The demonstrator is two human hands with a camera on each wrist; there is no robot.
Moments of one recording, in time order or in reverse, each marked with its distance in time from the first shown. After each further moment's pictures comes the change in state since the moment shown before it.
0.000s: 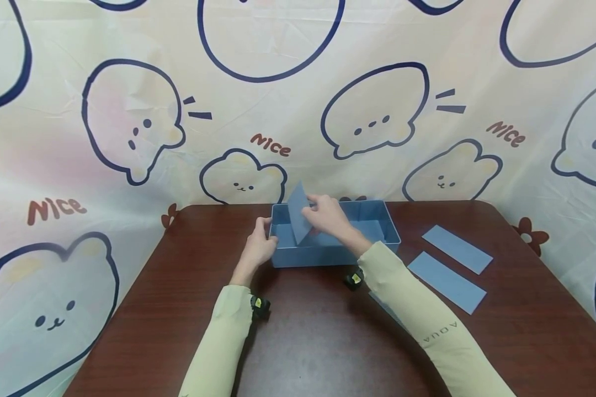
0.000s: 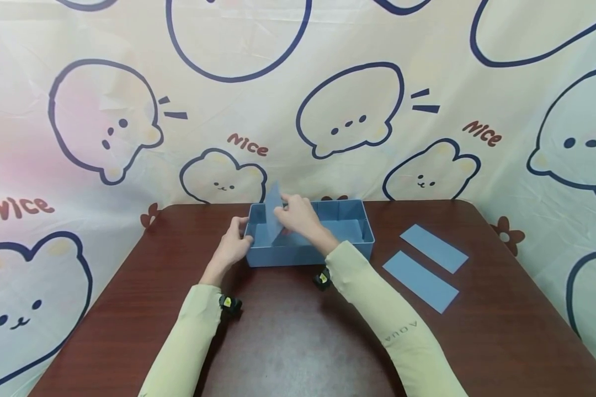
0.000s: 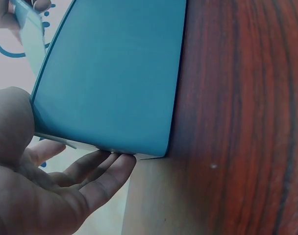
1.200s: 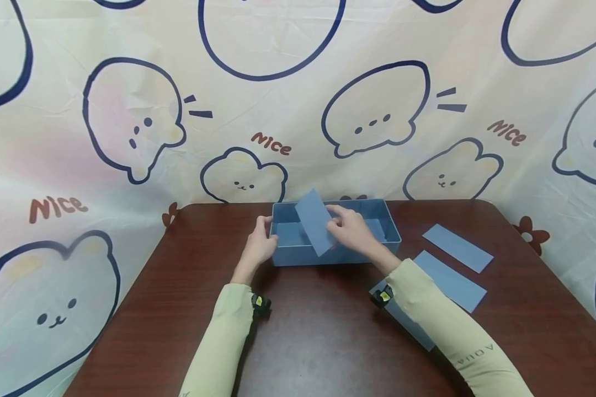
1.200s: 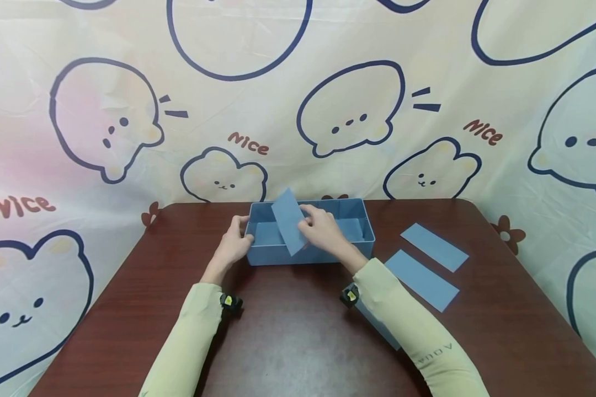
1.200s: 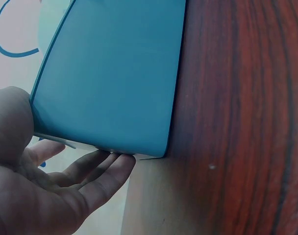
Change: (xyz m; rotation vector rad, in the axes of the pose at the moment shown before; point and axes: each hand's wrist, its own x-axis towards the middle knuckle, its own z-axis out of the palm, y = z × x) left_hand 0.000 0.000 0.000 -0.007 -0.005 -0.016; right_hand -0.041 0.047 -0.019 0.027 0.009 -0.105
